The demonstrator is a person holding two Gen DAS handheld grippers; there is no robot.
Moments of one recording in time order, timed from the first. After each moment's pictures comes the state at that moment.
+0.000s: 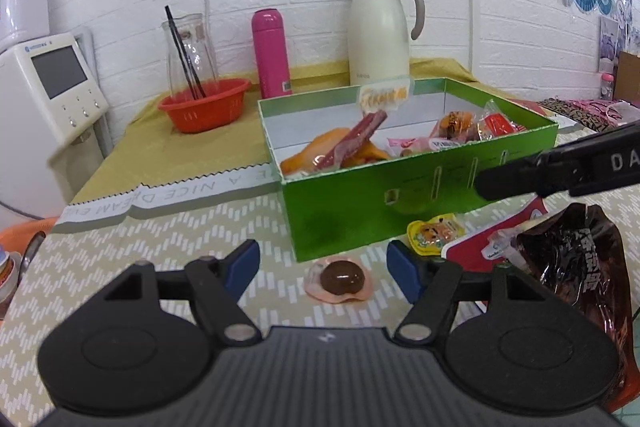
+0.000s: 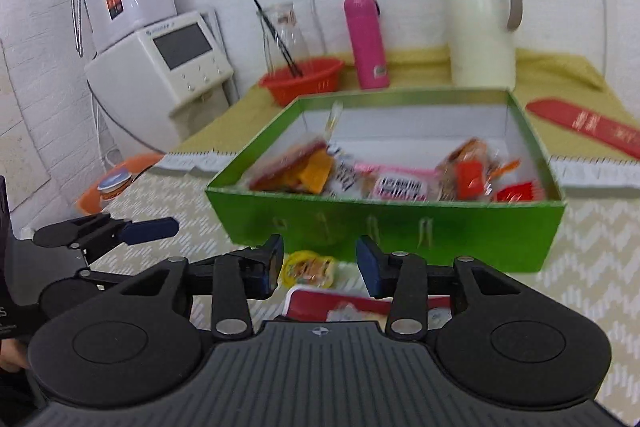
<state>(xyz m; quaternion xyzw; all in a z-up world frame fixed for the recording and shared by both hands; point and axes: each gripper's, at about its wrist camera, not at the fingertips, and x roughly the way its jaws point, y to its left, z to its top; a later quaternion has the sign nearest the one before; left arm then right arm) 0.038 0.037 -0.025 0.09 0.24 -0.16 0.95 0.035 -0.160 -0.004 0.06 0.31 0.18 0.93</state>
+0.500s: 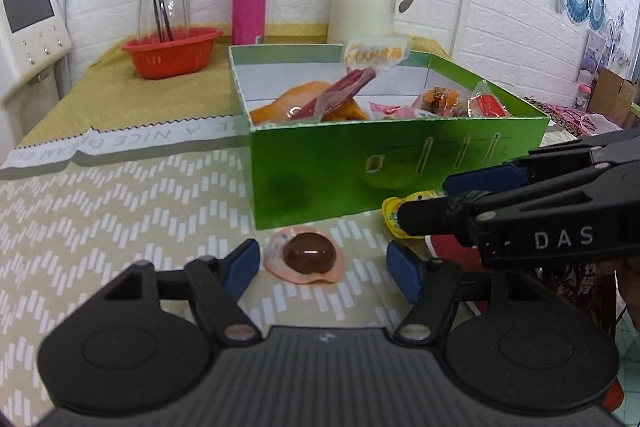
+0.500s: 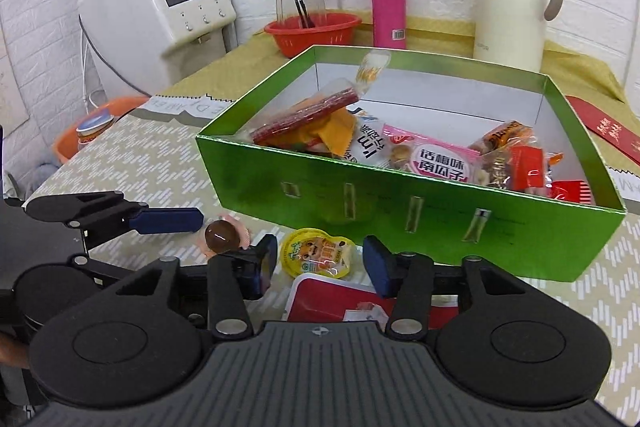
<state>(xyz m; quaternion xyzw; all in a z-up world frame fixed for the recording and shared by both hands) 0.066 0.041 -0.046 0.02 0.30 -0.21 0.93 0.052 -0.117 -0.023 -0.03 0.34 0.17 0.92</state>
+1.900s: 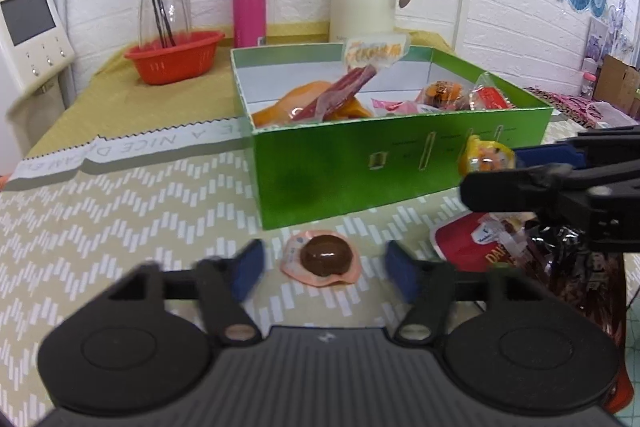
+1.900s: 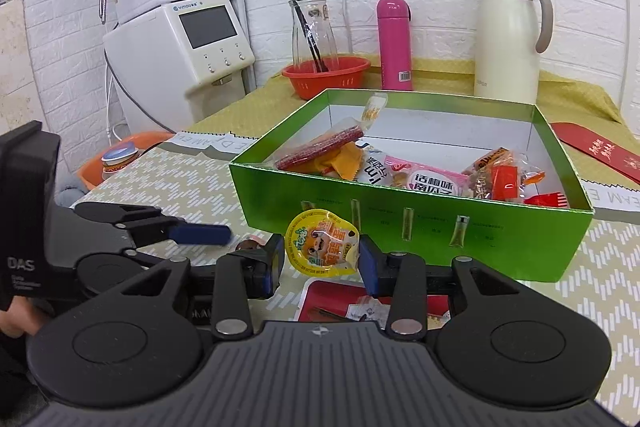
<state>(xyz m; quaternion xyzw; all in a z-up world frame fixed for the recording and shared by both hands) 0.064 0.038 -0.044 0.04 0.30 -0.19 0.93 0.018 -0.135 -0.006 0.00 0.28 0.20 0.94</state>
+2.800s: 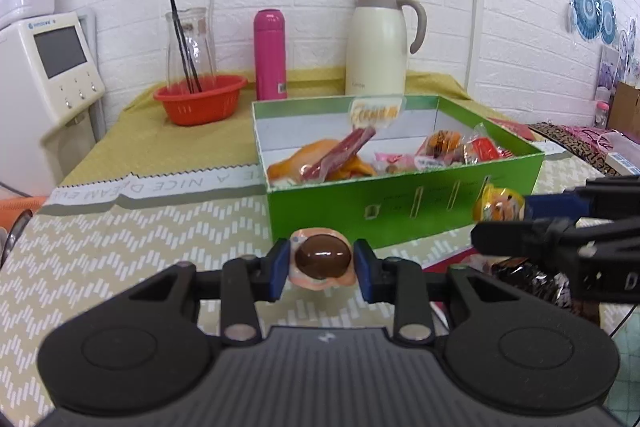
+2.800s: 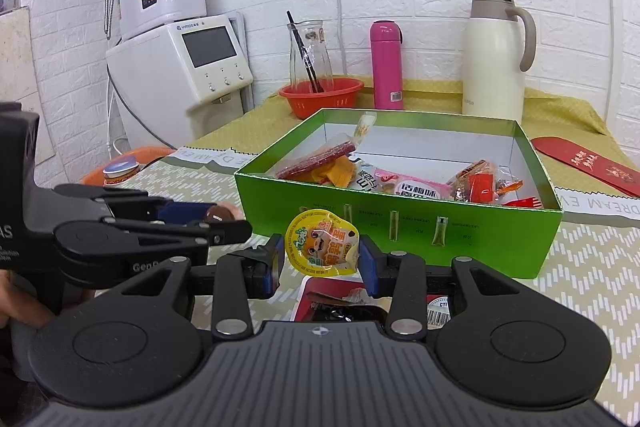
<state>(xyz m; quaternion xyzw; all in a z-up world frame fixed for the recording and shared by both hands) 0.033 0.036 -0.010 0.04 0.25 -0.16 0.95 -0.007 -0.145 0.001 0.00 0.25 0.19 0.95</state>
